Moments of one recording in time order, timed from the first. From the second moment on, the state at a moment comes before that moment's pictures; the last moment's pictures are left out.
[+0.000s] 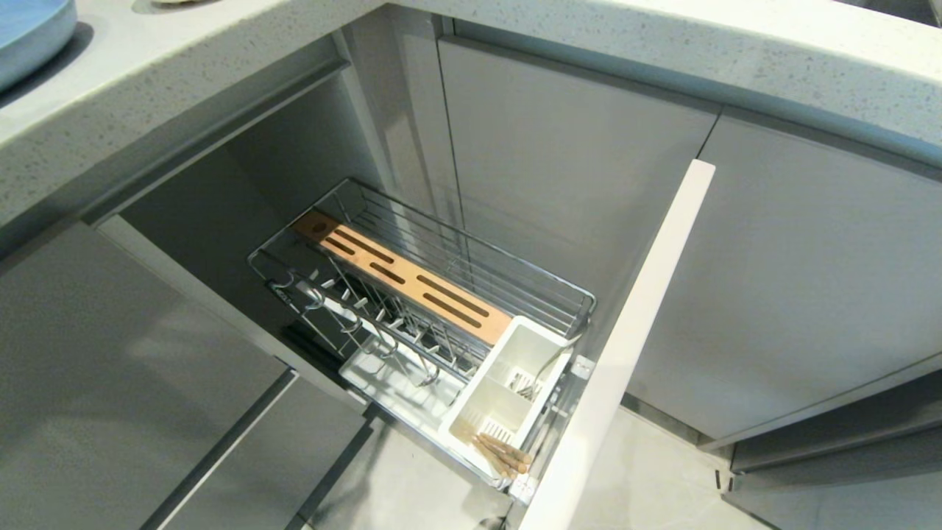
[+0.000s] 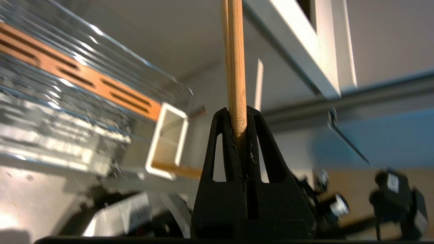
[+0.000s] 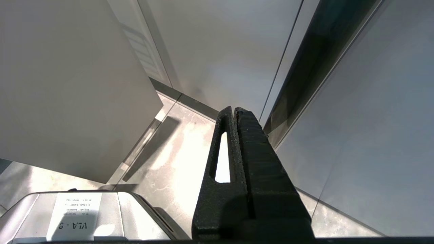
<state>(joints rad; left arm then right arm) -0.45 1.07 -1.71 0.75 -0.32 -0.47 0.00 0.00 0.00 0.00 0.00 0.02</state>
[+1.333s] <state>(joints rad) -0.74 1.47 -1.91 1.36 -0.36 -0.48 0.00 0.00 0.00 0.00 0.00 0.03</state>
